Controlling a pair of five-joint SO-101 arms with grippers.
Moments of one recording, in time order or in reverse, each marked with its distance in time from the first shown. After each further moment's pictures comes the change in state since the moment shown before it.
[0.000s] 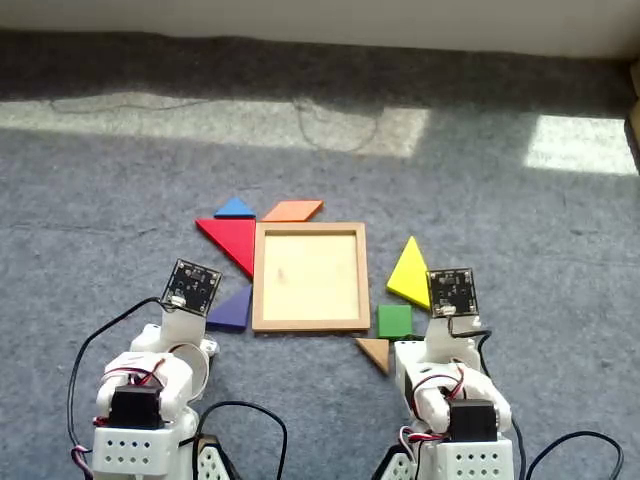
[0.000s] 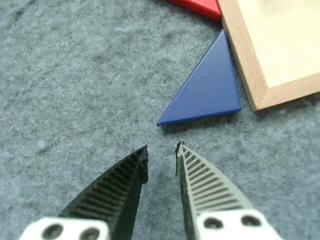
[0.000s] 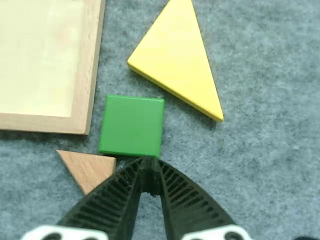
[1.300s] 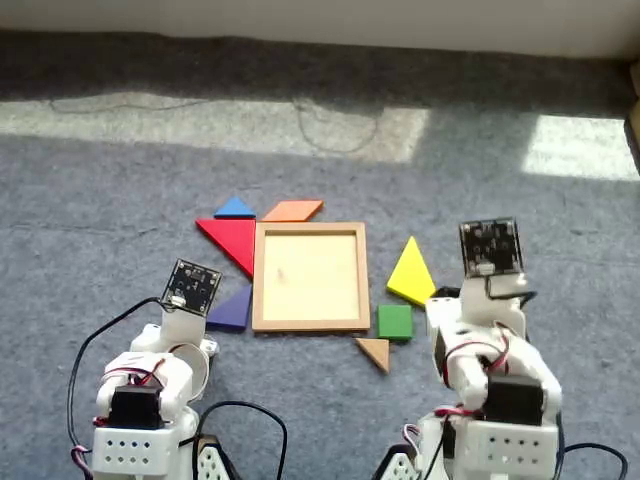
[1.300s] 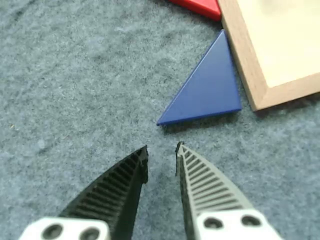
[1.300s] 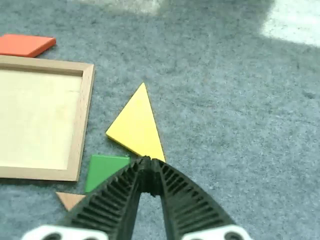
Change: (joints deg) left arm 0.0 0.0 0.0 0.0 0.0; right arm 6.1 29.4 -37.0 0.8 8.5
